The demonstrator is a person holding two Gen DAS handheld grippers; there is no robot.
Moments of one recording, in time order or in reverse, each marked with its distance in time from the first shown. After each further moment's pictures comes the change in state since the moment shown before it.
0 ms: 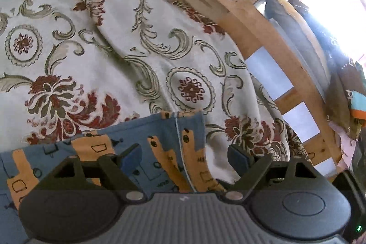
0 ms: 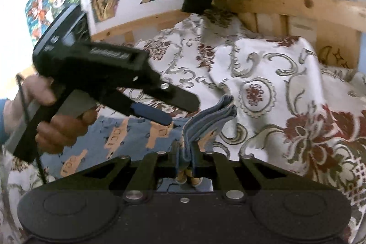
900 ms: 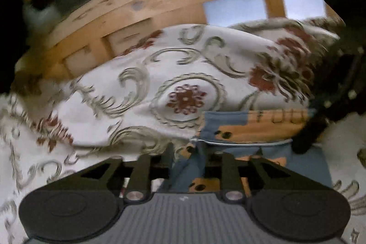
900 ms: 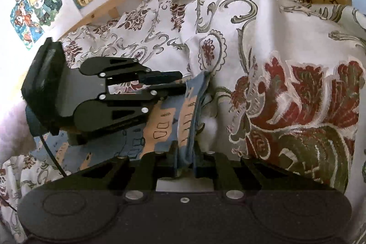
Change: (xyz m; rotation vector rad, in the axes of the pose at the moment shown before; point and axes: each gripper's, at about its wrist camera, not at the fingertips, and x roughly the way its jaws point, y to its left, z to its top) left arm 0.080 -0.031 -0.038 0.929 -0.232 0.301; right arm 0.017 -0.094 -0.001 0.181 0.225 0.099
